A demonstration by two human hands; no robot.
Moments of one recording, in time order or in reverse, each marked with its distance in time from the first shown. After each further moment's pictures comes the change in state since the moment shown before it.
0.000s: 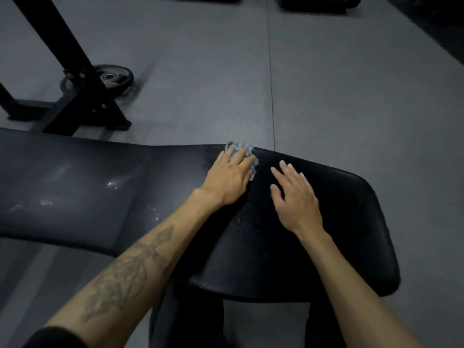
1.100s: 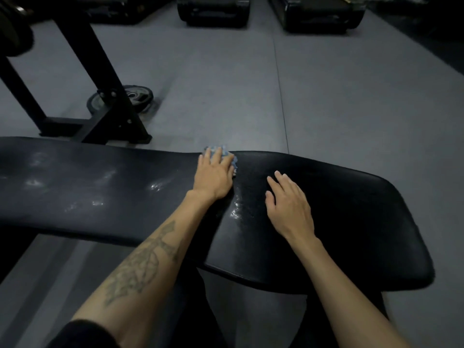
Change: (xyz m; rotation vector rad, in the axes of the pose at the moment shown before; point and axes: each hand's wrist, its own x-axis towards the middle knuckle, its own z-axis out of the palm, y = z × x) left_hand -0.047 -0.083 -0.024 -0.043 0.029 -0.281; right_hand -0.022 -0.090 0.025 -0.010 0.025 0.006
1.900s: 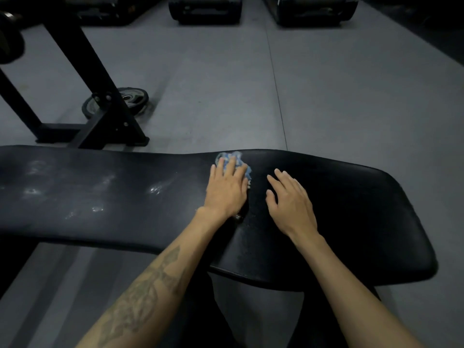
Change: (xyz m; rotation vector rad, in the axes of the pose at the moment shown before) left_hand -0.030 0.032 0.010 -0.038 0.016 0.074; right_hand 0.002 0.003 0.003 -0.005 0.018 0.009
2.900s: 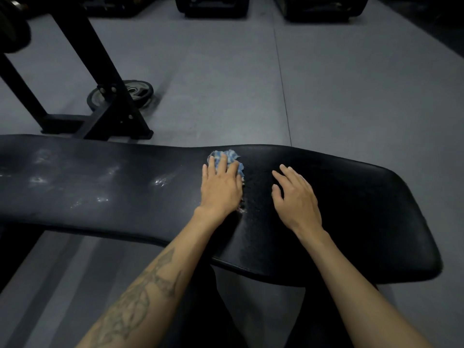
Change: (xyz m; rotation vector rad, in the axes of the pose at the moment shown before) left_hand -0.019 -0.007 -0.013 -0.015 -0.001 -0.170; right_hand 0.002 0.001 -0.001 0.028 0.003 0.009
